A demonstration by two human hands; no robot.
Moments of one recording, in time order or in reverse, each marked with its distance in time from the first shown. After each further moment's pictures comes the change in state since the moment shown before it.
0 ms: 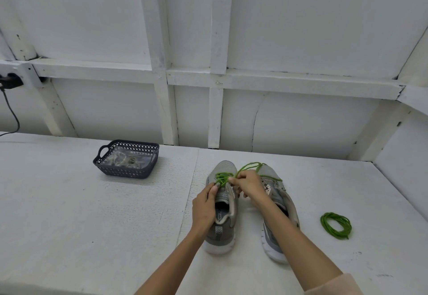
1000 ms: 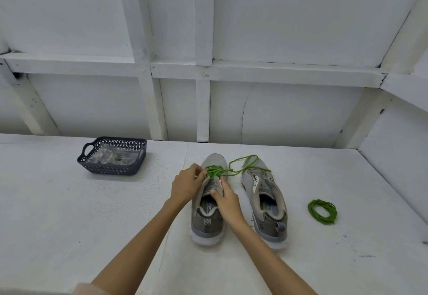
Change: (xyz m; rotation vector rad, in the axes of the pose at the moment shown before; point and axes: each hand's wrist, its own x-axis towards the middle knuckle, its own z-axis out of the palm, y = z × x) left_hand 0.049 0.019 -0.023 0.710 -0.131 0.173; right_hand -0.057 0.032 0.044 0.112 -0.034 -0.111
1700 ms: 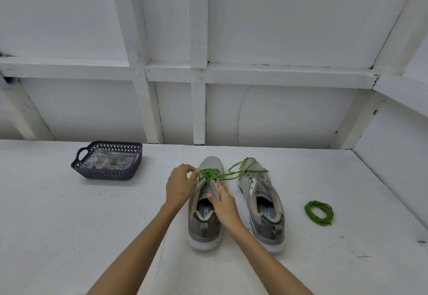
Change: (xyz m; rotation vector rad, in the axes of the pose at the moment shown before) left_hand 0.002 -0.002 -0.003 -0.173 0.149 0.019; right_hand 0.001 0.000 0.000 -0.049 -0.012 -0.005
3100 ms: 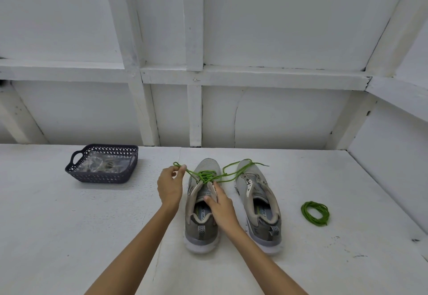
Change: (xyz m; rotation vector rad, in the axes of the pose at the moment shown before) left_hand 0.001 0.000 0.000 -0.340 0.201 -0.286; right_hand -0.001 0.001 -0.002 -0.013 0.009 -0.006
